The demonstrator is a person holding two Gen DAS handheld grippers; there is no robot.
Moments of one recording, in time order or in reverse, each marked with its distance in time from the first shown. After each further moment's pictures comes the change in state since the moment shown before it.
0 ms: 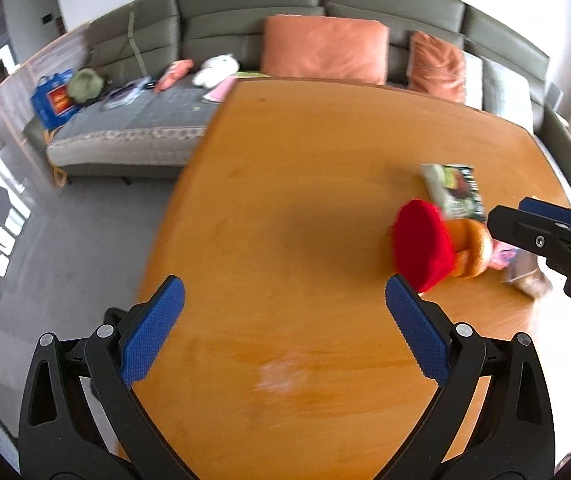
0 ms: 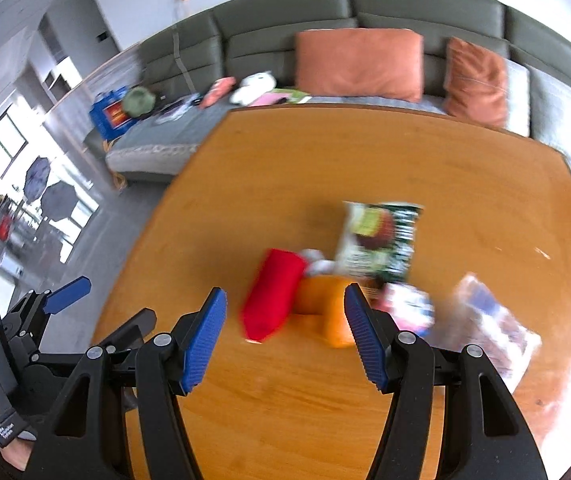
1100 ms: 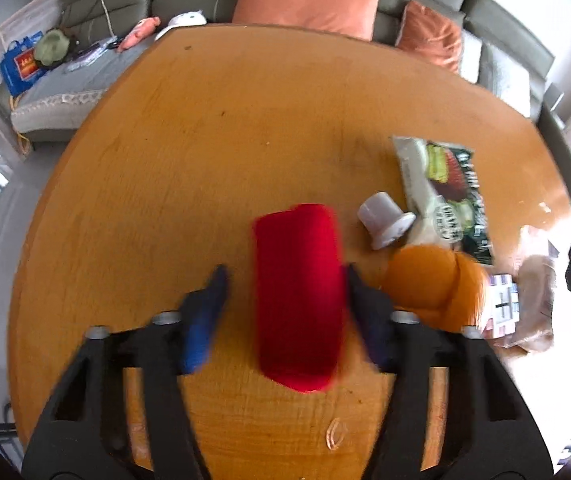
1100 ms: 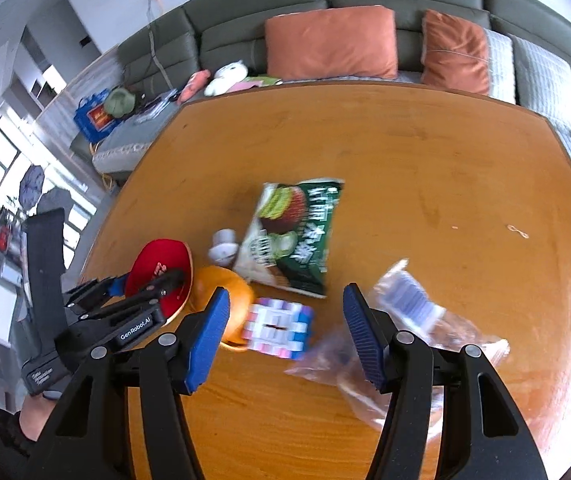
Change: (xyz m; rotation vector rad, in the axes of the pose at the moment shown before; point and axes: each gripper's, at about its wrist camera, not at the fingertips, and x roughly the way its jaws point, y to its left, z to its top) left arm 0.090 -0.063 0.015 -0.066 0.113 -0.099; right arm 0.017 -0.072 -0.003 0.024 0.057 0.014
